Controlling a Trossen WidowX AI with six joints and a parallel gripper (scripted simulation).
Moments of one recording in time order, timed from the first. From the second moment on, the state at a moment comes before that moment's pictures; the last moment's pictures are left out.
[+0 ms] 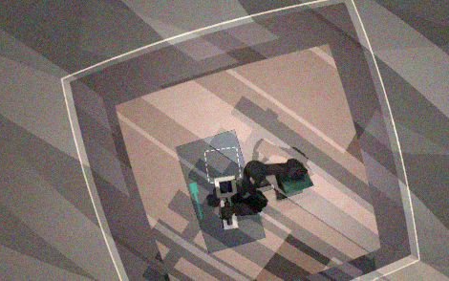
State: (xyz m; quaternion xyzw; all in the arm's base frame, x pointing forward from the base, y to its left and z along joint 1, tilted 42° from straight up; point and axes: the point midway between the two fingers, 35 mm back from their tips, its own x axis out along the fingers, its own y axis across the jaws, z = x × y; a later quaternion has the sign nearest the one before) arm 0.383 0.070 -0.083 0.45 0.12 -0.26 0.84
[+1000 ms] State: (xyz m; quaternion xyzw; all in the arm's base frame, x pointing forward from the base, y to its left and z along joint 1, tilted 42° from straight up) arm 0.375 0.072 -0.011 0.41 0.09 -0.28 0.86
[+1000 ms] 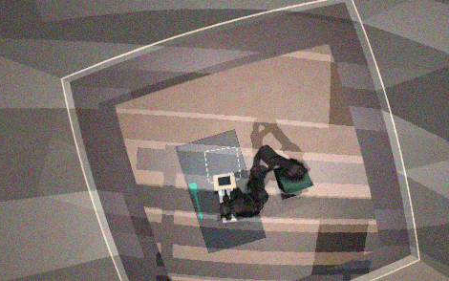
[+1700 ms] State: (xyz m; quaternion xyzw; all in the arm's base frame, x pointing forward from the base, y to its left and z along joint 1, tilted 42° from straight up) arm 0.371 0.031 0.022 0.40 0.09 -0.29 0.86
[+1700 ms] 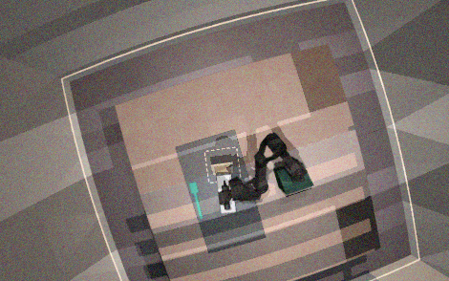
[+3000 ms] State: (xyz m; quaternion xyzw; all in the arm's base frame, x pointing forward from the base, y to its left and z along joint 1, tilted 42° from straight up) arm 0.372 0.097 0.009 0.41 0.09 -0.28 0.86
